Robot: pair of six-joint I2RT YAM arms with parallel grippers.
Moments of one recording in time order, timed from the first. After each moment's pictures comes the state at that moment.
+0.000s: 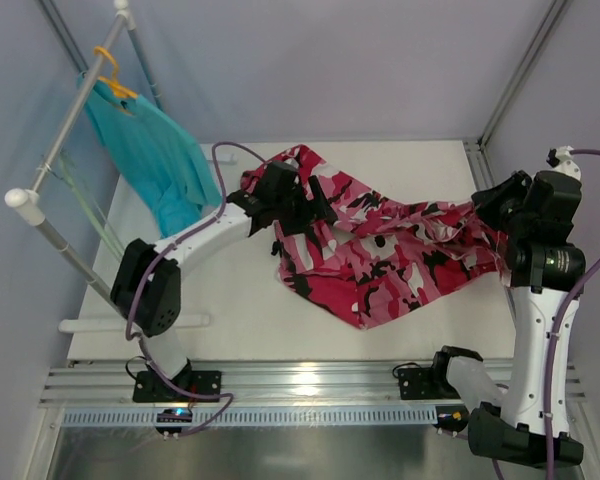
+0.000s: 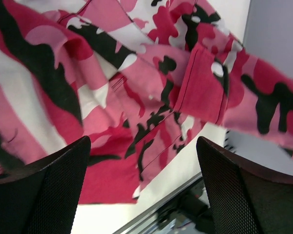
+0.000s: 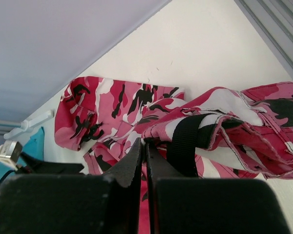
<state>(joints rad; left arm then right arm) -0.63 1.74 1.40 -0.38 0.19 -0.86 -0.22 0.93 1.32 -0.79 -0.09 0.55</state>
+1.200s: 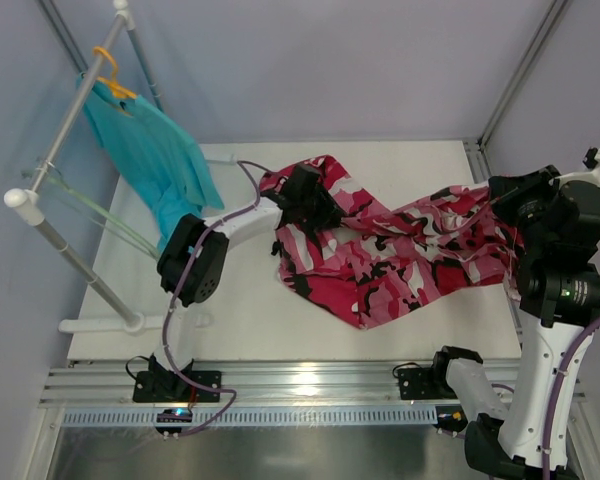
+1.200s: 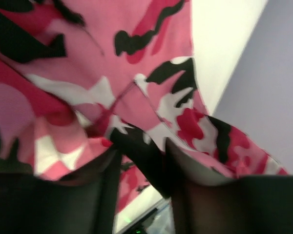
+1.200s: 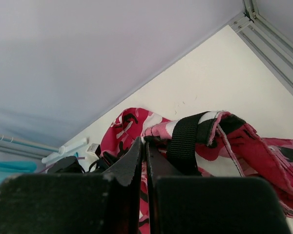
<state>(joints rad) -0.65 2.10 1.59 -0.22 0.21 -1.24 -0.22 0.85 1.44 -0.77 -0.07 0.63</state>
